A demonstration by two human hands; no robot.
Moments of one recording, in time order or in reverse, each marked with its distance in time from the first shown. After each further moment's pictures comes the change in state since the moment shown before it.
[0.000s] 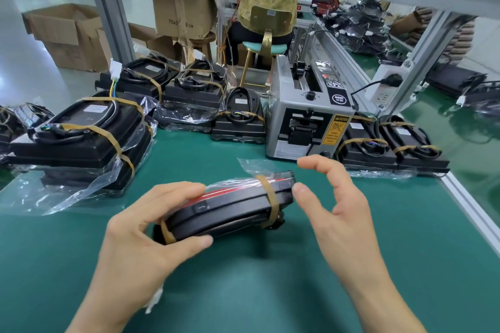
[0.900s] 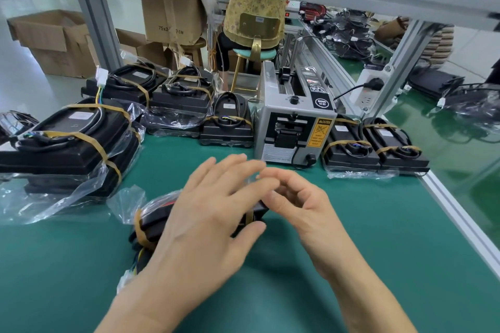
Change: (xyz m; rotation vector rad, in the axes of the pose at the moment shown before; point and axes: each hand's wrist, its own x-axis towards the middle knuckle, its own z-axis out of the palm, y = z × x) left_hand 0.025 0.049 0.051 0.579 -0.283 0.397; right_hand 0.014 0.025 0.003 0.457 -0.292 0.145
